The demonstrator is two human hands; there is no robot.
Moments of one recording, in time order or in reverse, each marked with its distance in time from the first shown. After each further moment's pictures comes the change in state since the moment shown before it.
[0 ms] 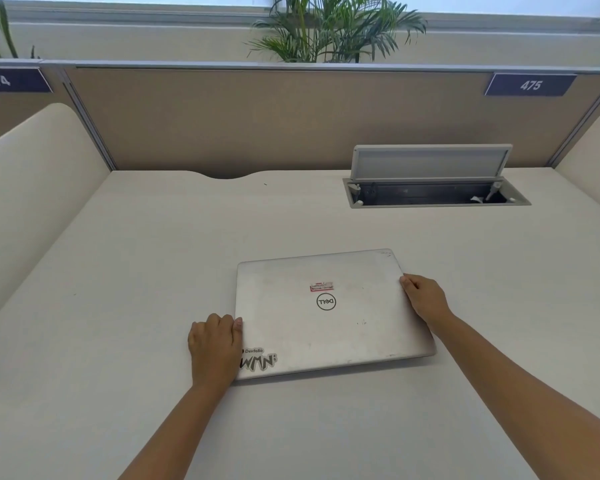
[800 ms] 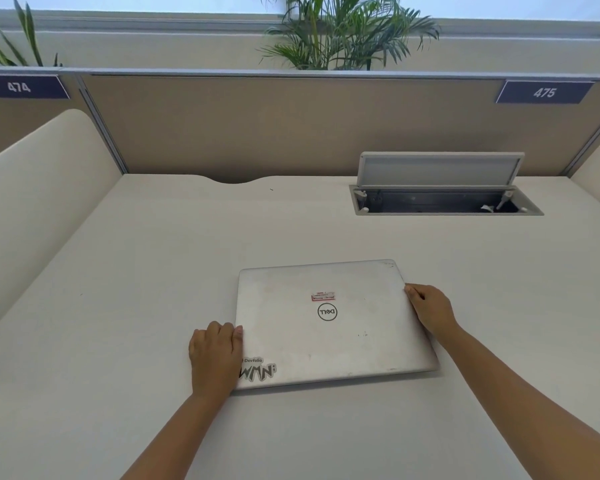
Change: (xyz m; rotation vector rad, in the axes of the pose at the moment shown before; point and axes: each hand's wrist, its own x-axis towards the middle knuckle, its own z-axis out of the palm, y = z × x) left_hand -0.009 0.008 -0.004 0.000 -0.014 -0.051; right_hand 0.006 0.006 -0.005 -0.096 0.001 -0.079
